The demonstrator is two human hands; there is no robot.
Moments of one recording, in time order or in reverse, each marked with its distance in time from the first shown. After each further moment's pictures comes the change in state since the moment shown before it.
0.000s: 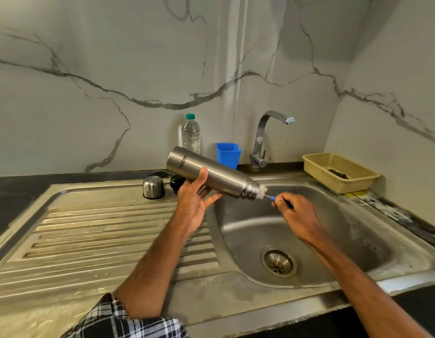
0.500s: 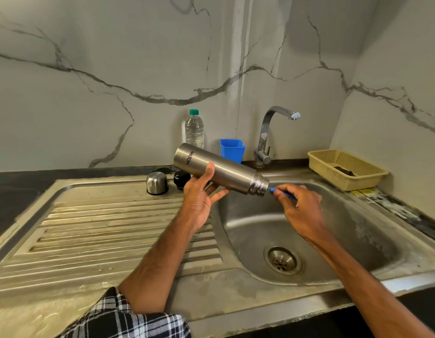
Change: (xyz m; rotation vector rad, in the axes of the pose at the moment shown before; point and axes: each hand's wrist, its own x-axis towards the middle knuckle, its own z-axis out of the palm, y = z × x) left_hand -0.005 -0.002 0.010 -0.001 0.050 -0.022; right_hand -0.004 -0.013 0.000 0.052 0.093 -0.093
